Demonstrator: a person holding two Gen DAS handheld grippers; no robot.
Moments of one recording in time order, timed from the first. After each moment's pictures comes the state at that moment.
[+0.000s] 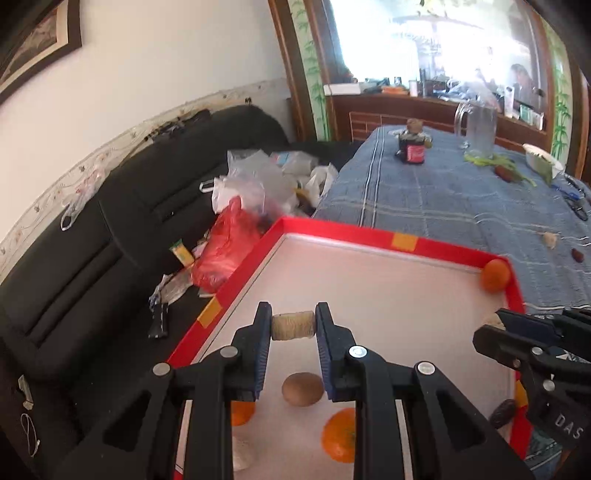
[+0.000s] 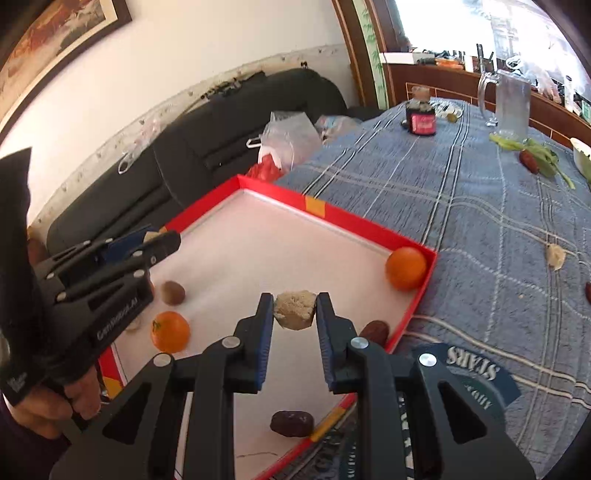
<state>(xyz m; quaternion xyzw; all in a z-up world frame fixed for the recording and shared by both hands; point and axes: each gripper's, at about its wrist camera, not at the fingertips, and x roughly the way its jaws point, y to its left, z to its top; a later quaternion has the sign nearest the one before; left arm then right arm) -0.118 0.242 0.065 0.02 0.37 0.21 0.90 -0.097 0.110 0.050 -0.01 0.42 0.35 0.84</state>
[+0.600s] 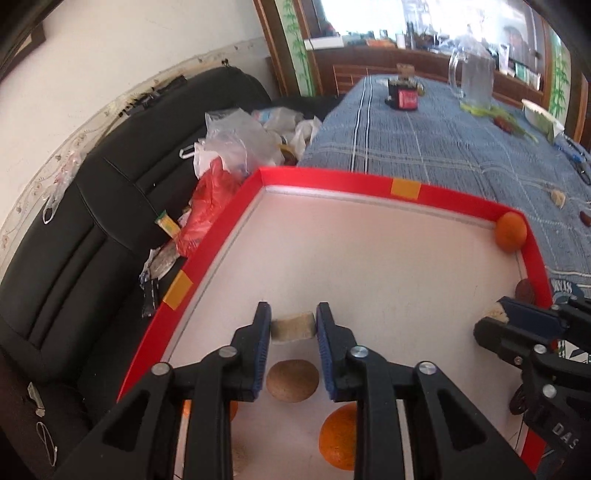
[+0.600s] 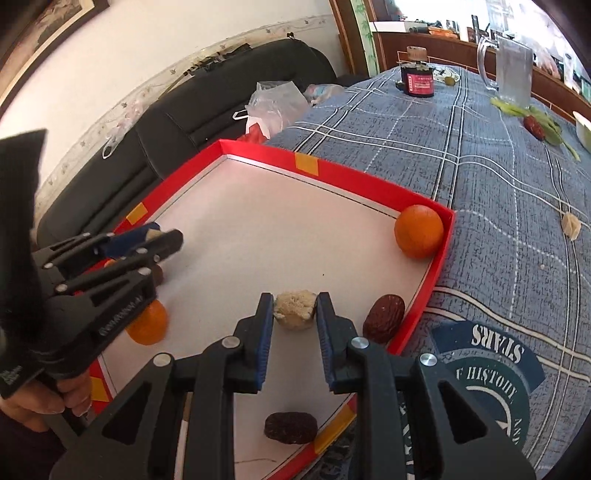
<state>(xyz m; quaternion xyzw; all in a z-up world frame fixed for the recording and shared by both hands) -0.098 0.246 0.038 0.03 0.46 0.19 0.87 -0.090 0.121 0.028 -0.01 0.47 0.33 0.82</state>
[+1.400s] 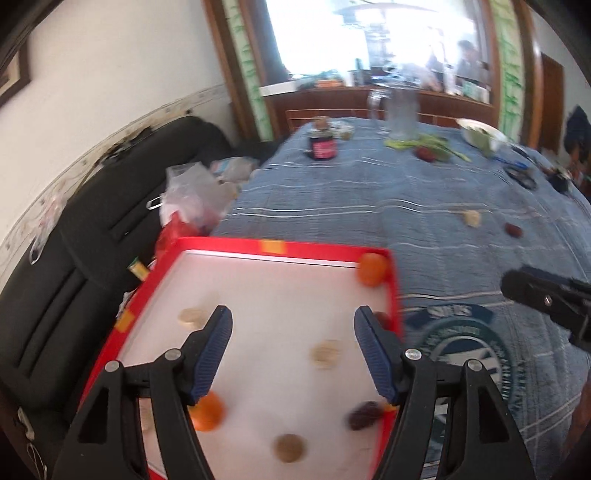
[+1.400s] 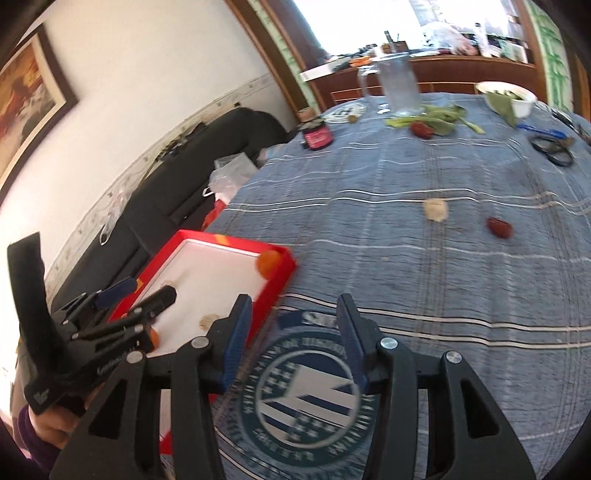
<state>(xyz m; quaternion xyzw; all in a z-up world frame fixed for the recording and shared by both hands) -0.103 0.130 0.078 0.06 0.39 0.12 0.91 -0.097 -0.041 0.070 0.13 0.41 0.26 0.87</state>
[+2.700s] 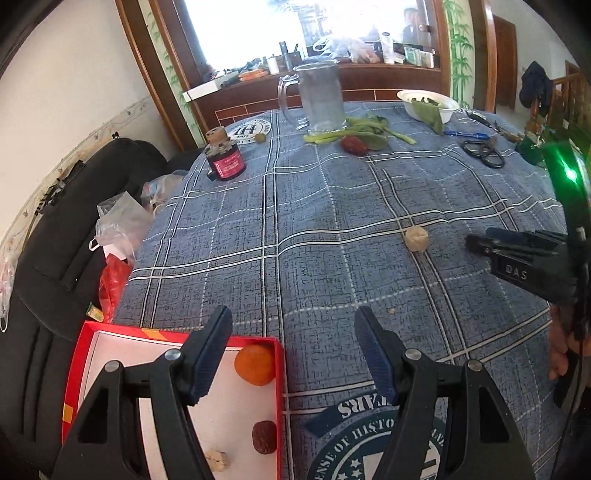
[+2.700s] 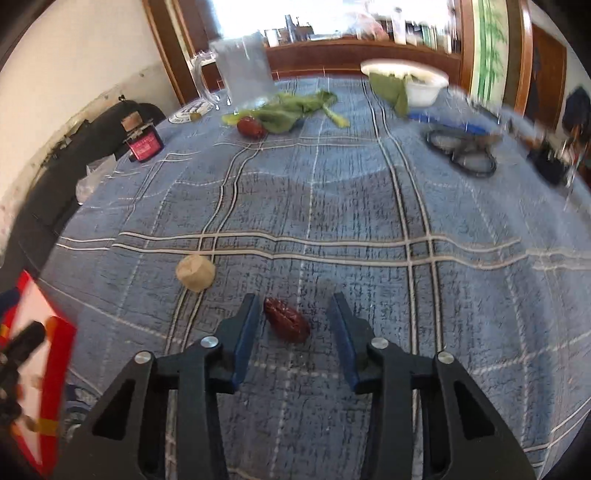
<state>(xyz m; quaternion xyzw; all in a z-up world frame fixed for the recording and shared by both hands) -0.004 0.062 0.071 0.10 0.43 0.03 0.90 0.028 -0.132 0.019 0.03 0.45 0.08 0.89</state>
